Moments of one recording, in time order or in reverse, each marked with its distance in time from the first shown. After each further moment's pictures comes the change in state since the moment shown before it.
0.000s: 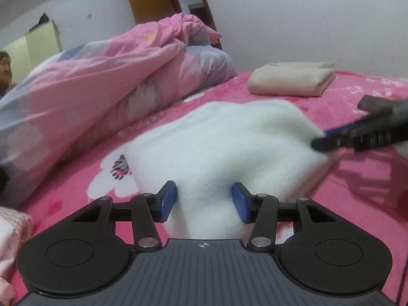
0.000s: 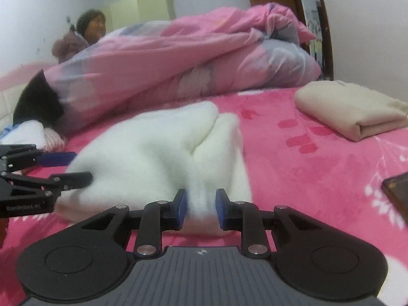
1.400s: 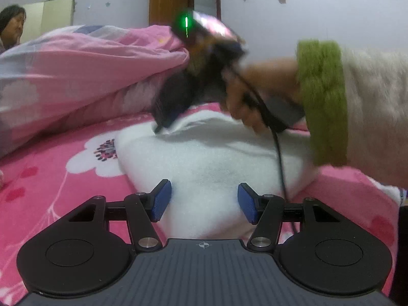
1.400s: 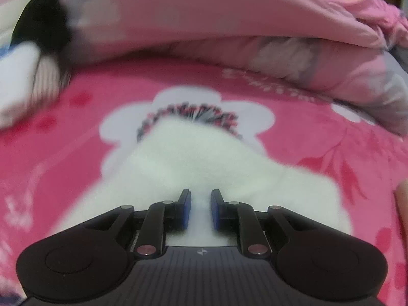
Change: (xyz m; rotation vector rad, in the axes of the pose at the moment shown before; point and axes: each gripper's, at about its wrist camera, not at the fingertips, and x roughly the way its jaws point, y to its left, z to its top) left arm -0.014 0.019 -0.033 -0.252 -0.107 -0.123; right arm 0.233 0.121 0.140 -0.415 0.350 0.076
